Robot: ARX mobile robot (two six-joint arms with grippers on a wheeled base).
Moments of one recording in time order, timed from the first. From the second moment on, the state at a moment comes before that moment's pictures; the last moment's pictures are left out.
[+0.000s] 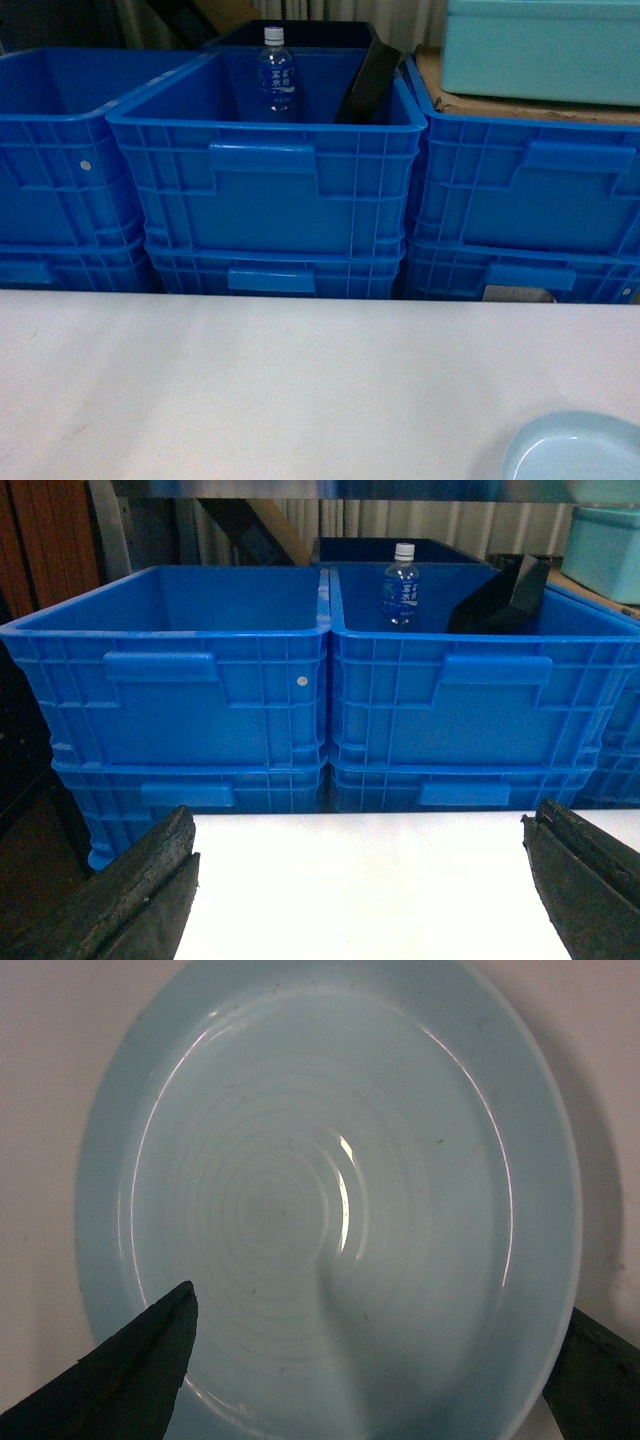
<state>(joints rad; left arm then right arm) 0.00 0.01 0.01 0.00 0.00 0.00 -0.36 1.73 0.36 0.19 -0.57 -0.08</state>
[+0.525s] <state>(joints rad) 0.00 0.01 0.01 0.00 0.00 0.00 -0.36 1.92 0.32 0.53 -0.52 -0.06</state>
